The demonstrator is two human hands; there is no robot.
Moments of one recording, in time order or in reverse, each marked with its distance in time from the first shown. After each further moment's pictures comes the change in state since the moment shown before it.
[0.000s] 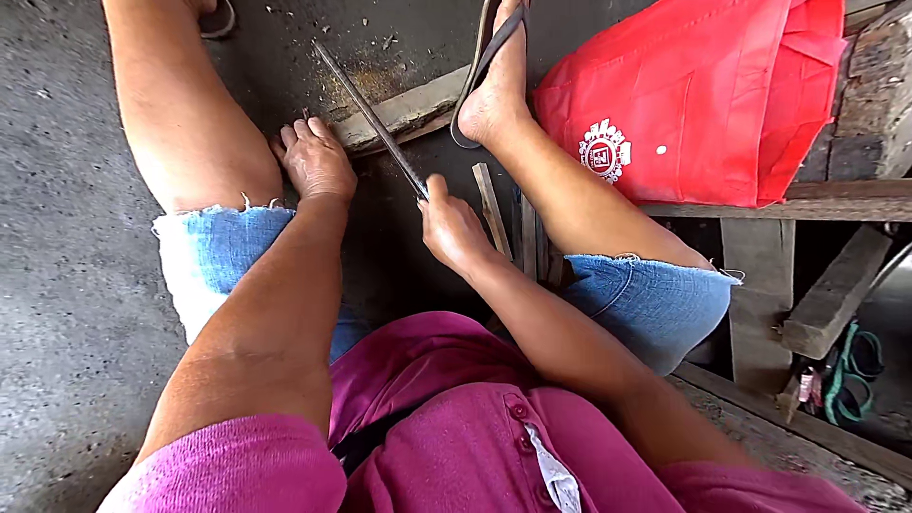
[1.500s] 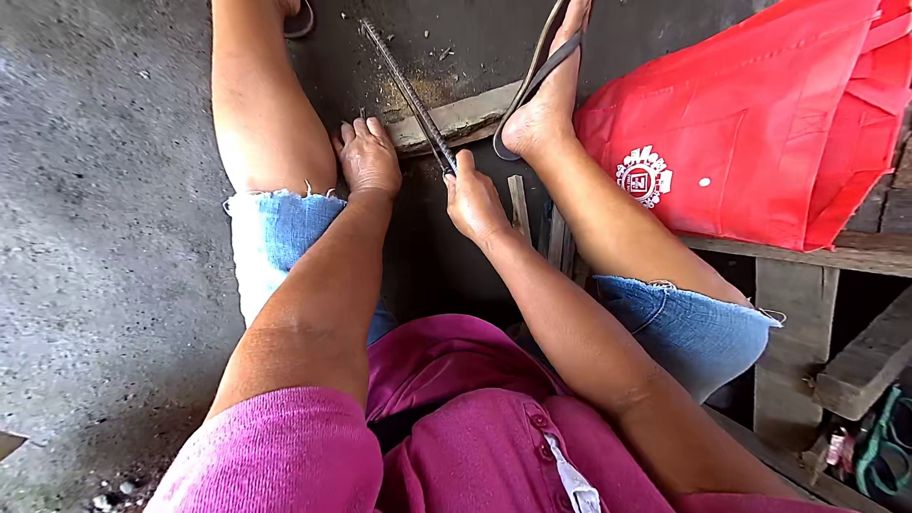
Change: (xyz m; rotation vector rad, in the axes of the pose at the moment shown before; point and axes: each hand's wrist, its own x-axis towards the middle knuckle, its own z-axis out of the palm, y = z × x) left_hand -0.004 0.000 -0.007 -0.053 -0.002 -0.002; right_hand 0.045 -0.018 0.000 0.012 0.003 -0.011
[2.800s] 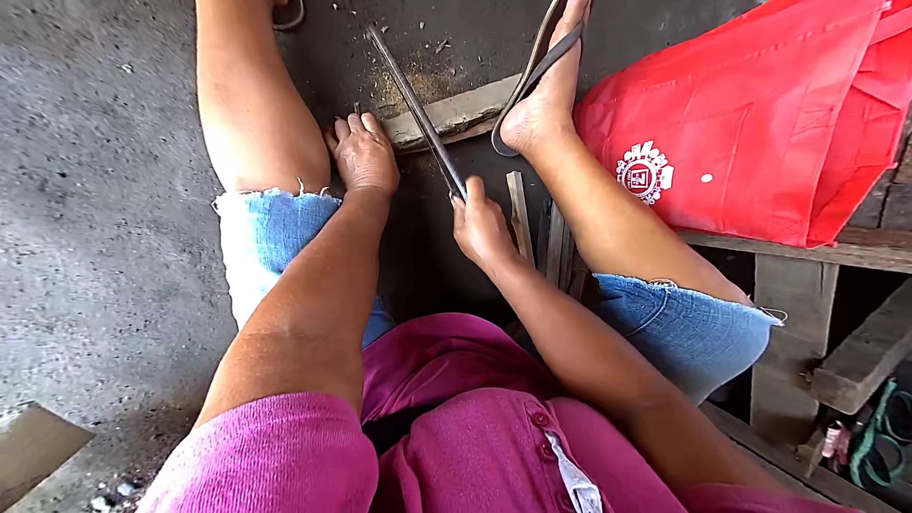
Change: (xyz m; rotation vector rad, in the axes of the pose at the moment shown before) left_hand 0.002 0.002 0.001 0.050 -0.008 -0.023; right_hand -0.026 0.022 0.019 0.051 0.078 -0.015
